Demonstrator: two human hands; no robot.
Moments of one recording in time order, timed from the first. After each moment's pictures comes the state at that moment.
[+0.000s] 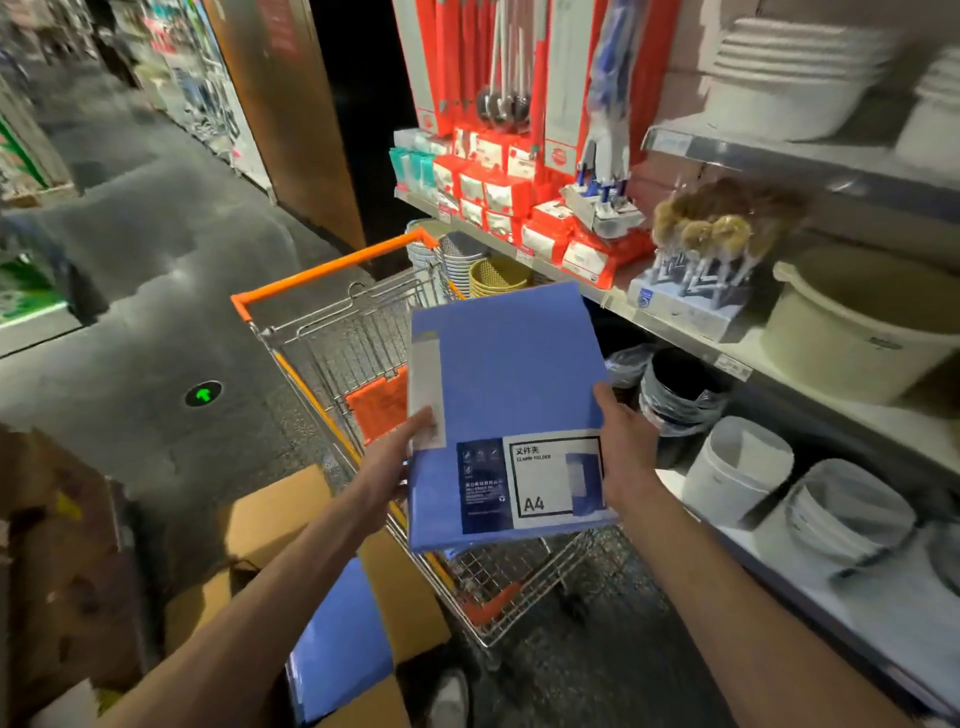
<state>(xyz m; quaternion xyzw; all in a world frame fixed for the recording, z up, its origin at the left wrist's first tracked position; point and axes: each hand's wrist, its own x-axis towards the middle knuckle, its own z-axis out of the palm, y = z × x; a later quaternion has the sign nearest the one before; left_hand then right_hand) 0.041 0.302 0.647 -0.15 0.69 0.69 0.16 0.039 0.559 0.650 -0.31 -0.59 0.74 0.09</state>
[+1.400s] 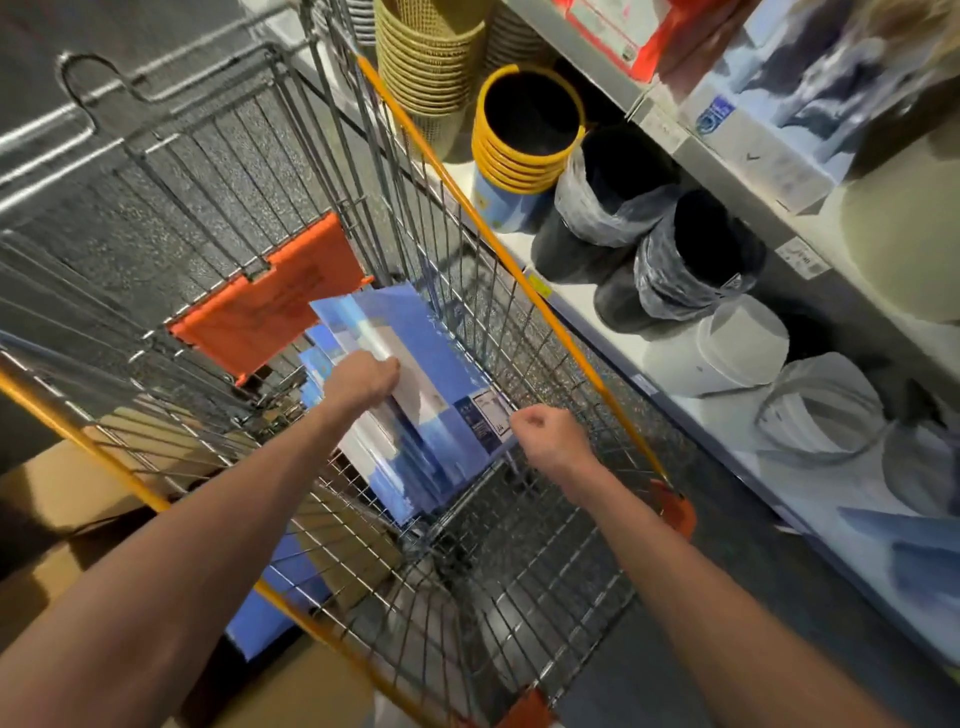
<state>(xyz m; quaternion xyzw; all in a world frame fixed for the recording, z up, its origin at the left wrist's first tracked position) -0.303 0.306 0.349 -0.12 0.89 0.28 0.34 -0.180 0.514 0.453 -0.33 -0.81 0.40 -0.28</state>
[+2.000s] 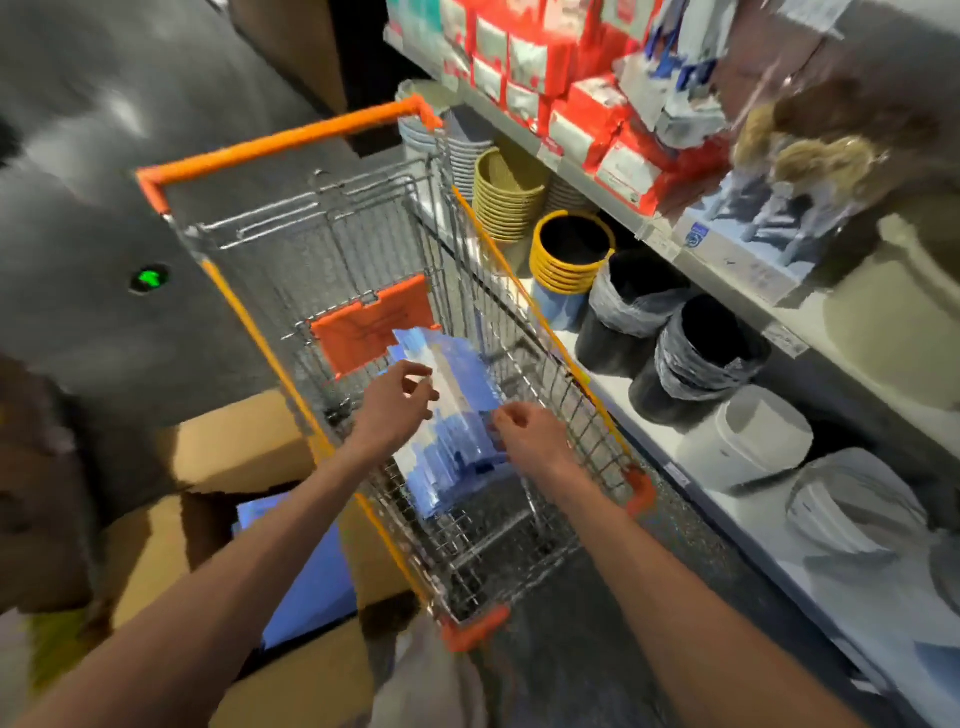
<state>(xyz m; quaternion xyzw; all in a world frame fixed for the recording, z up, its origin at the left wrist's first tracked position) -0.112 0.299 0.511 -0.09 0.86 0.50 0.07 -0.075 0.493 0.526 -0.14 -0.86 0.47 -0.17</state>
